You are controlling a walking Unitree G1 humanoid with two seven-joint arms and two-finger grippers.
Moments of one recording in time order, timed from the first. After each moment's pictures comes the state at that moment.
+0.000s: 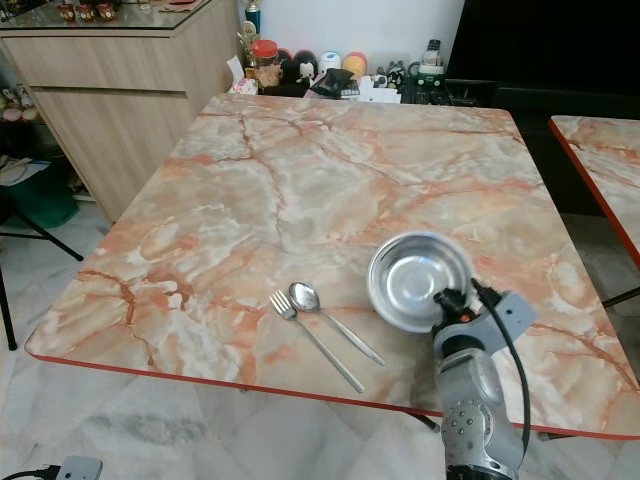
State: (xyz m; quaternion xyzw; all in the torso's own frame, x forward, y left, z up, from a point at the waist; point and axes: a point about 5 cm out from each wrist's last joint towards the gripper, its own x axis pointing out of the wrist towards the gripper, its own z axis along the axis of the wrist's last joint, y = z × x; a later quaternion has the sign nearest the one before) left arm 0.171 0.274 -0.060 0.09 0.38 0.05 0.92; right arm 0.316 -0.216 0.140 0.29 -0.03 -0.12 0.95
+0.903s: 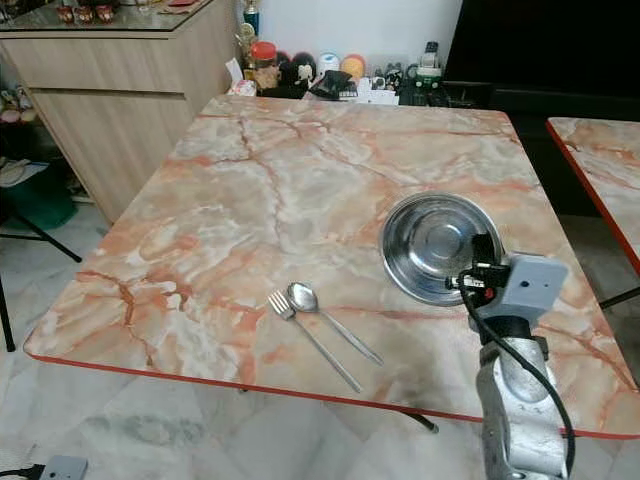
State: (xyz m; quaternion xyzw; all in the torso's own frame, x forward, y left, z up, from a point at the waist) left arm 0.166 0.293 -0.055 0.11 0.38 0.07 0.91; right arm 0.303 -0.233 0.180 -0.02 -0.13 -0.03 0.99
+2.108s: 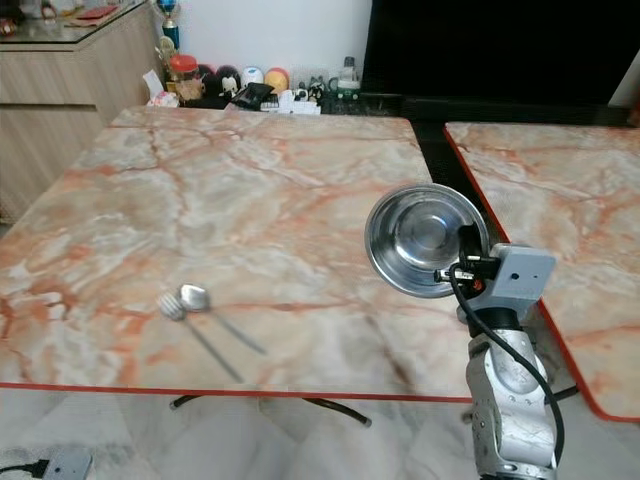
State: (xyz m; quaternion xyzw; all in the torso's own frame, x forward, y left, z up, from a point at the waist) left arm 0.167 0.276 -0.062 0.09 0.39 0.06 0.92; right arm 0.306 -0.223 0.179 0.02 -0.13 -0.03 0.99
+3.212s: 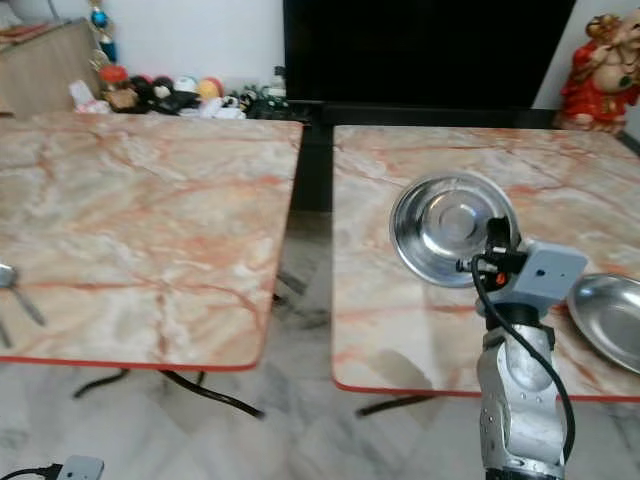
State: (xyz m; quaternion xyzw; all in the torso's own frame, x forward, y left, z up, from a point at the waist) left arm 0.168 0.276 -0.061 0.10 0.39 0.04 0.91; right arm 0.309 -0.222 0.194 0.03 -0.17 -0.06 0.98
